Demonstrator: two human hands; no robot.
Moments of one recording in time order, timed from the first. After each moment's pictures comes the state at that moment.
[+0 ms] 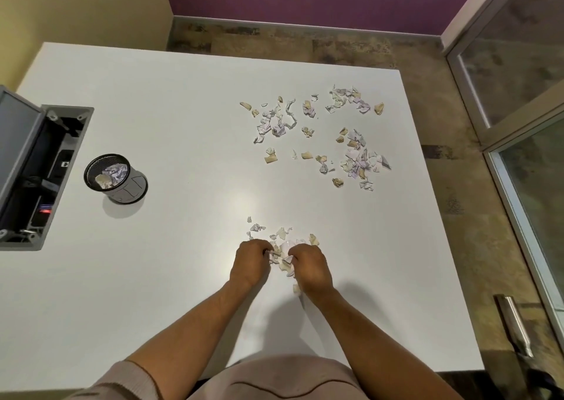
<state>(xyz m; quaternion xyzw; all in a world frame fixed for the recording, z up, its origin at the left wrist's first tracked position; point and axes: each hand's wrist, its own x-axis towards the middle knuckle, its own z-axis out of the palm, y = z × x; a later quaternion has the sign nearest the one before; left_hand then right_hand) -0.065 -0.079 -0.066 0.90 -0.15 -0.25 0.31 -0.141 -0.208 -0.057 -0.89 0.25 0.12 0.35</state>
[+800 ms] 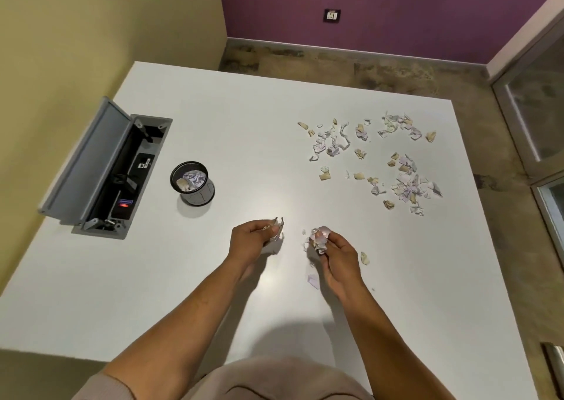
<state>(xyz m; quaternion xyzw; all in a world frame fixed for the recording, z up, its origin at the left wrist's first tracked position) 0.008 0.024 -0.005 0.64 0.18 -0.28 0.70 -0.082 -0.142 0.005 -0.44 0.43 -0.02 0.79</state>
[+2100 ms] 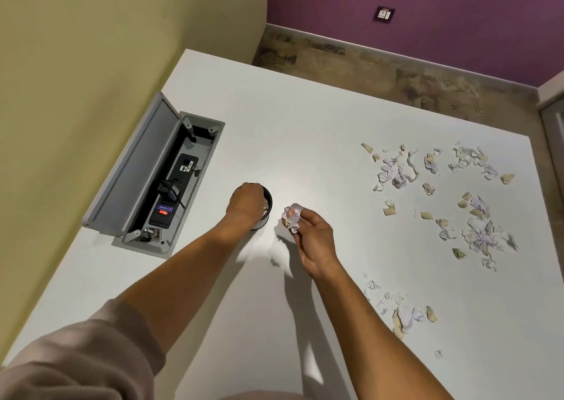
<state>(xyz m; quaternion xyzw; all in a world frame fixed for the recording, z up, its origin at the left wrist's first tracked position) 0.213 0.125 -0.002 0.96 -0.05 -0.26 0.11 0.107 0.010 0.019 -0.41 0.37 0.03 0.83</state>
